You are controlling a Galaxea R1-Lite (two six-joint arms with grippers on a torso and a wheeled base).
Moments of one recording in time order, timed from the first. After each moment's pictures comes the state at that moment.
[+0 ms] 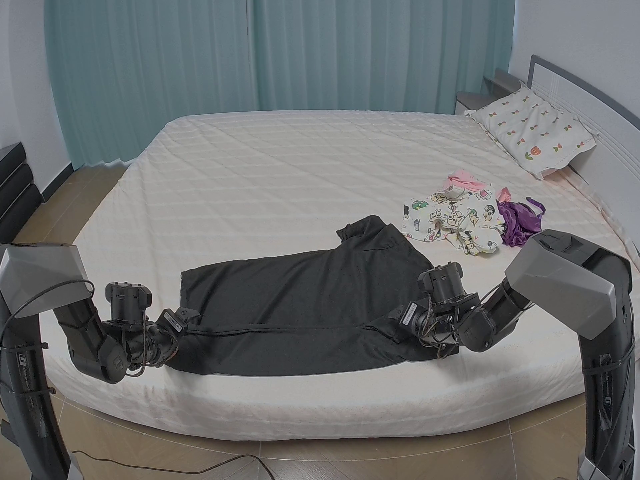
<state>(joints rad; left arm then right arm) -0.04 2.24 -0.59 -0.99 -0.10 -0.93 0.42 2.44 -1.15 -0.52 -0.12 0.83</state>
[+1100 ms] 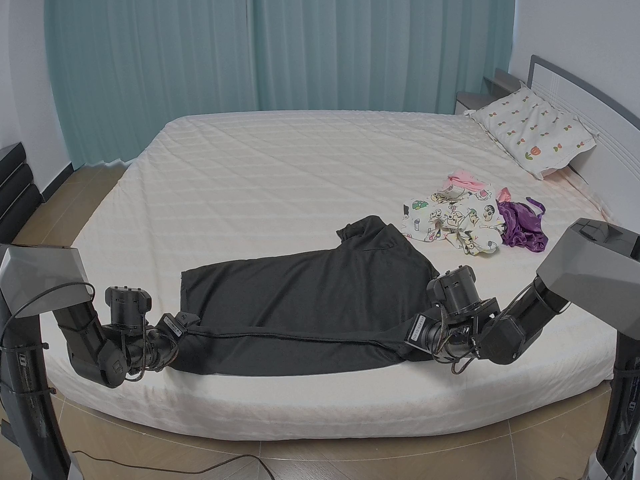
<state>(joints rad) -0.04 2.24 -0.56 -1.01 -0.10 -0.93 0.49 2.23 -0.92 -0.48 -0.15 0.82</state>
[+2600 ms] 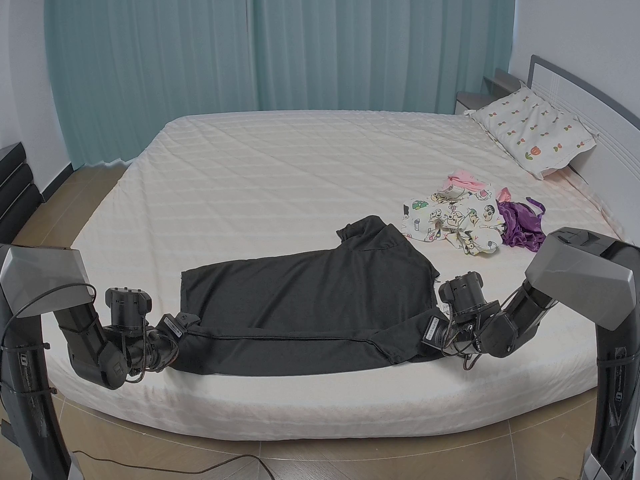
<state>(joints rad) -0.04 2.25 -0.55 -1.04 -0.10 -0.93 0.37 2.36 -0.98 -0.50 -0.17 0.75</state>
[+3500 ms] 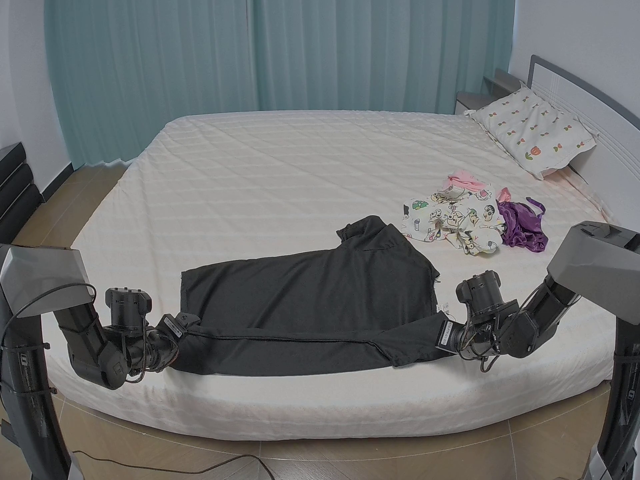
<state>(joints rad) -0.04 2.25 -0.55 -1.04 -0.10 -0.93 0.35 2.26 -0.86 -0.49 -0.16 0.66</state>
